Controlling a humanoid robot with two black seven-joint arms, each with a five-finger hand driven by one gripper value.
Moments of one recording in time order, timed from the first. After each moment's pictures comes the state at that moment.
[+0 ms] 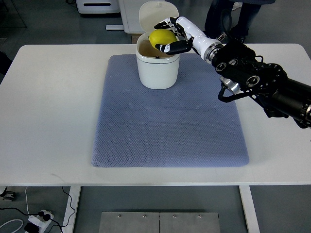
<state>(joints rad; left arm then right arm) -0.02 0.00 -0.10 -0.20 0.00 0.19 -0.13 1.36 -0.01 -0.22 0.54 -0.24 -0.13 0.35</state>
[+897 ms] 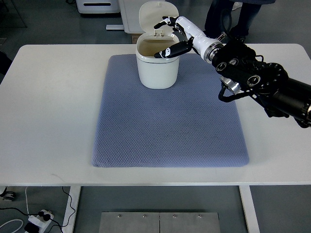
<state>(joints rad) -0.02 0.00 -0.10 -0.20 0.00 0.19 -0.13 1.36 -0.02 -0.22 0.56 -0.24 -0.13 0.35</state>
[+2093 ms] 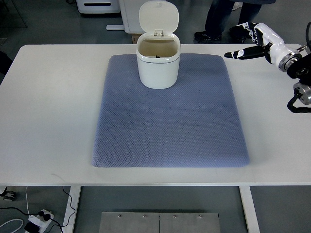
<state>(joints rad) -0.02 0.00 -0.10 -0.20 0.00 0.19 -0.13 1.19 -0.48 -0.06 0.79 -0.19 -0.13 0.33</state>
